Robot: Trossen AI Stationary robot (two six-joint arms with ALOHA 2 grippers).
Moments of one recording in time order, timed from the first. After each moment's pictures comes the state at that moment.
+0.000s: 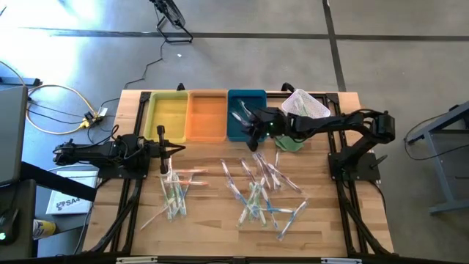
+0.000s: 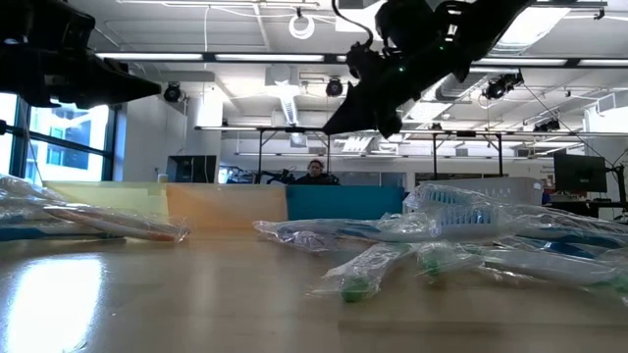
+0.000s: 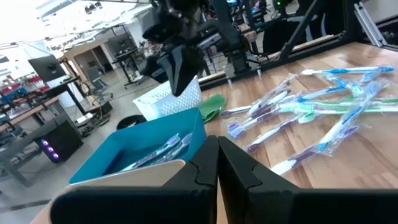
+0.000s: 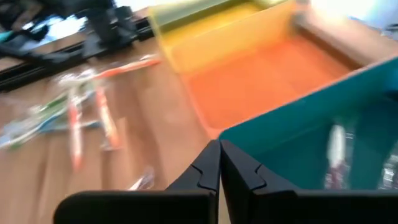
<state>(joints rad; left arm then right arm) -0.02 0.01 0.06 -0.06 -0.17 0.36 -0.25 1.58 0.91 0.18 -0.05 0.23</state>
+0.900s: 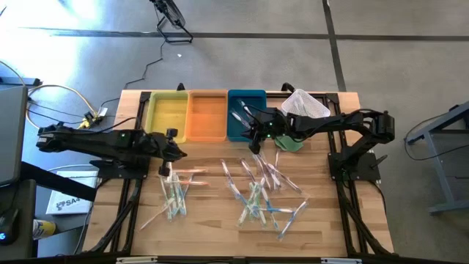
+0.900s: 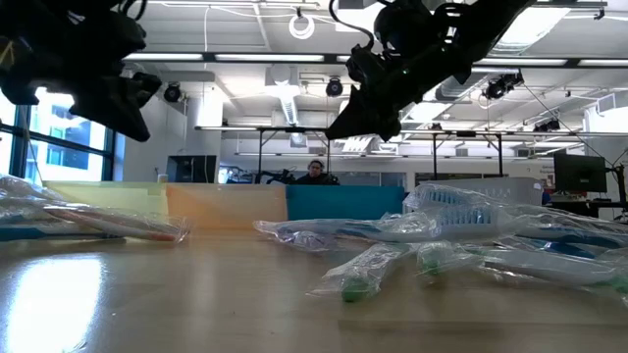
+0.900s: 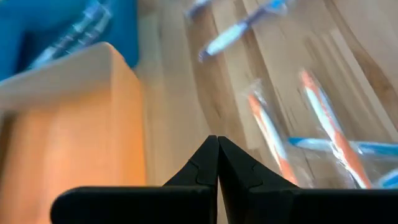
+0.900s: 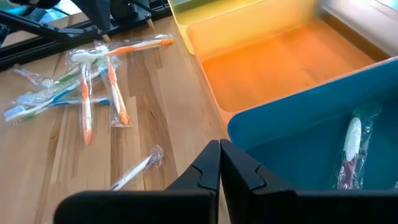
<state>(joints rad) -0.02 0.69 0.49 -0.55 -0.13 0.30 -0.25 1.58 0.91 0.14 -0.11 0.18</state>
